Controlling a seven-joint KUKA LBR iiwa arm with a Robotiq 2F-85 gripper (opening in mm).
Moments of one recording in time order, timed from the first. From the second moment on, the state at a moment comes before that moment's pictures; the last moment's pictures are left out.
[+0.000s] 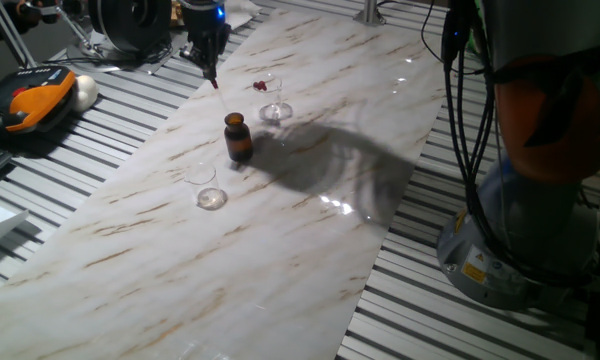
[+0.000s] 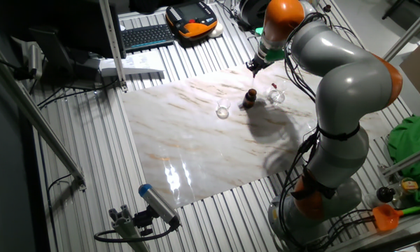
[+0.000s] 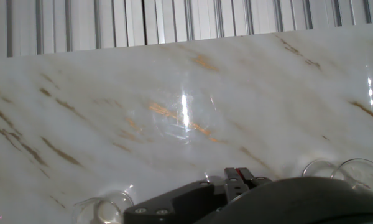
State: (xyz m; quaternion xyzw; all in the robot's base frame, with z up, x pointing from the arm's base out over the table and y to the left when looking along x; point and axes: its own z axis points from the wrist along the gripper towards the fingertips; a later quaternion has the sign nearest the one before) arm 0.606 -0.035 0.209 0.03 1.00 0.00 0.07
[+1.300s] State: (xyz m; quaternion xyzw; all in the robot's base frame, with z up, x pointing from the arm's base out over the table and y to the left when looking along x) arm 0.589 -0.035 0.181 0.03 1.00 0.01 0.09
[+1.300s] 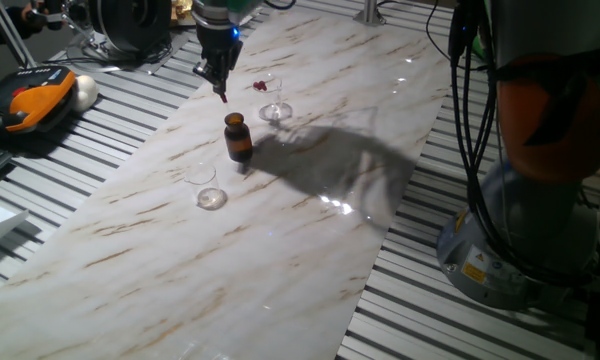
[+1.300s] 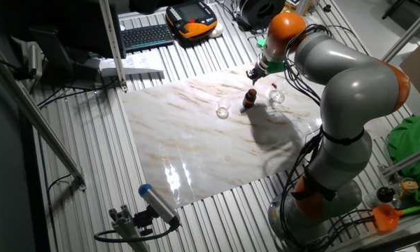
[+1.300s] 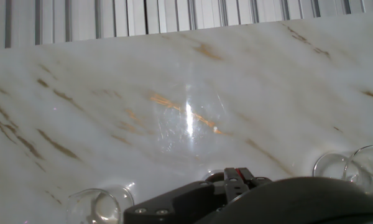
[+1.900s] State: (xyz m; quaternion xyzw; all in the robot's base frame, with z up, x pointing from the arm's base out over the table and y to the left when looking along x) arm 0.585 -0.037 0.163 0.02 1.00 0.01 0.10
